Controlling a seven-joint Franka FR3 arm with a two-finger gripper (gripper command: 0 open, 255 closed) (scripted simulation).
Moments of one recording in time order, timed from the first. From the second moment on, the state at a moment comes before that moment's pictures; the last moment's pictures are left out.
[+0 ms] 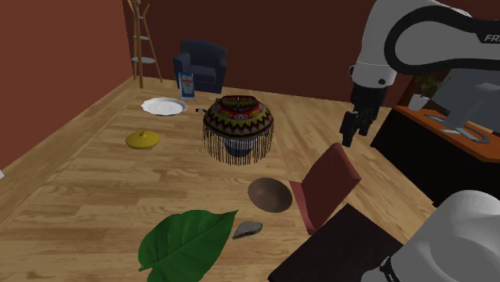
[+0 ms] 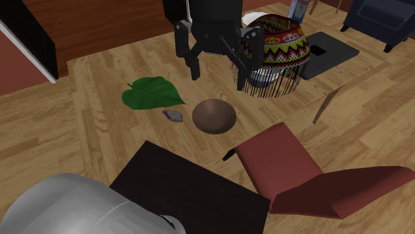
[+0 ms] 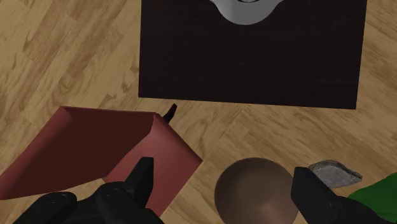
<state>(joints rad) 0.00 -0.74 0.03 -2.45 -0.11 1.57 0.04</state>
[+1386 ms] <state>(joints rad) 0.21 -0.28 0.08 -2.61 -0.14 2.26 -0.29</state>
